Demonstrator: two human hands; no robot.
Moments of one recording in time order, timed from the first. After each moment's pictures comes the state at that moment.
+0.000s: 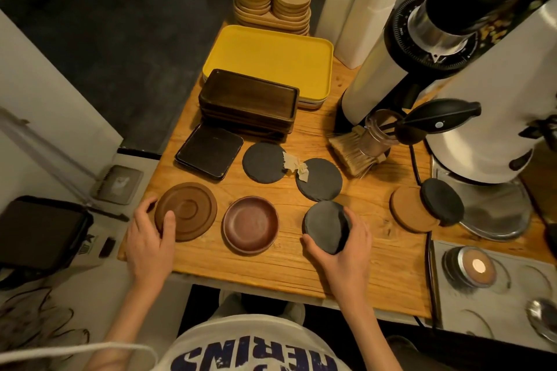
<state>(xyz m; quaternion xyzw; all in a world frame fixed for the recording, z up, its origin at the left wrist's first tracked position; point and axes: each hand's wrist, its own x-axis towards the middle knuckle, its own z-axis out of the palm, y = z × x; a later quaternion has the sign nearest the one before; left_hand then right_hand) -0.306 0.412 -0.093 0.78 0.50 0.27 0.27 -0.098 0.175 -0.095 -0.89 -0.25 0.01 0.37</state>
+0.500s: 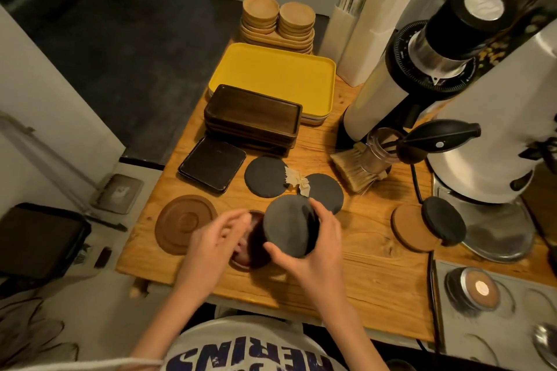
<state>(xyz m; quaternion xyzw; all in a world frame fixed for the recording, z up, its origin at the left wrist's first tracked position) -0.245 0.361 -0.021 0.72 0.38 0.15 0.56 -0.116 0.226 -0.050 -0.82 -0.35 0.06 0.45</state>
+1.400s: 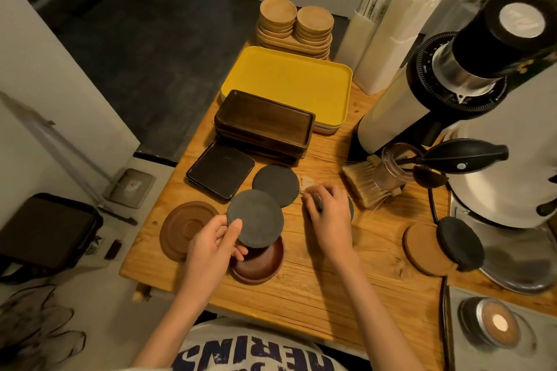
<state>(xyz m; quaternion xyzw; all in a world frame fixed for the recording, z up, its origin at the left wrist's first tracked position) -0.234 0.369 -0.035 0.64 0.44 0.21 0.59 -0.027 0.283 -0.082 -0.87 -0.37 0.04 0.31</state>
